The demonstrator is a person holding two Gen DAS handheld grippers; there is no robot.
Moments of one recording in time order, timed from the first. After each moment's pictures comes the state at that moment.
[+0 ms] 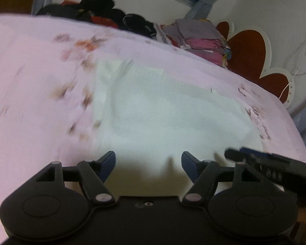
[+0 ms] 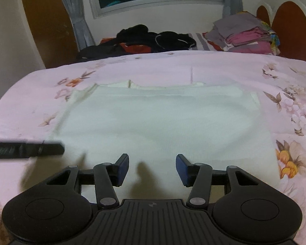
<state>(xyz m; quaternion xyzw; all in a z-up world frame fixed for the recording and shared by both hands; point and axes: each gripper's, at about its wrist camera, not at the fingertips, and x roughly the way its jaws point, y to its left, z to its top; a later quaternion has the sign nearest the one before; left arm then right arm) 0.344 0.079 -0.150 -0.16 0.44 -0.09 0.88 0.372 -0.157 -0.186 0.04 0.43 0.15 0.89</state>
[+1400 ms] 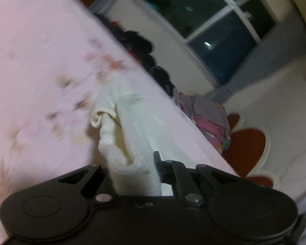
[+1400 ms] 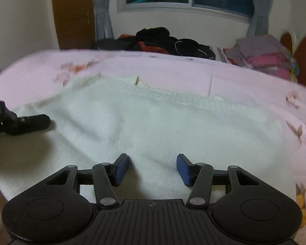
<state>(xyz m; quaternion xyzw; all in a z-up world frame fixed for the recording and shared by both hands) 0.362 0.058 -0.164 -0.37 0.26 0.01 0.89 0.416 -0.160 -0.227 0.00 0.39 0.20 0.90</state>
